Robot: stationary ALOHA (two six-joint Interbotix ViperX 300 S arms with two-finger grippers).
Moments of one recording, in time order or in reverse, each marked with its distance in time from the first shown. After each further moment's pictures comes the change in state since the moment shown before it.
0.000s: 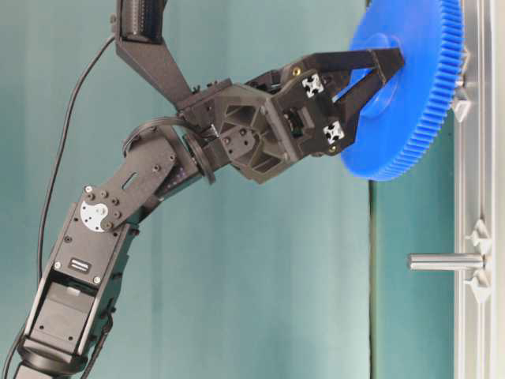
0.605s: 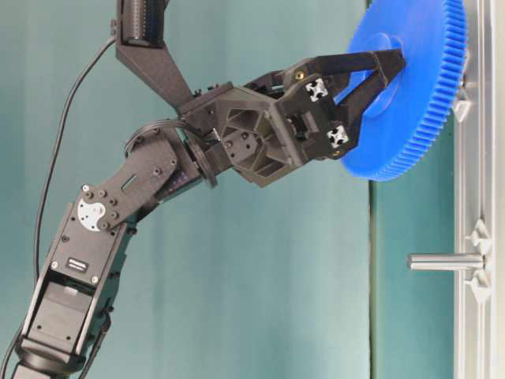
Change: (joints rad) left arm 0.011 0.000 -0.012 0.000 0.091 0.006; right arm 0.000 -0.011 0.005 0.000 -0.009 0.000
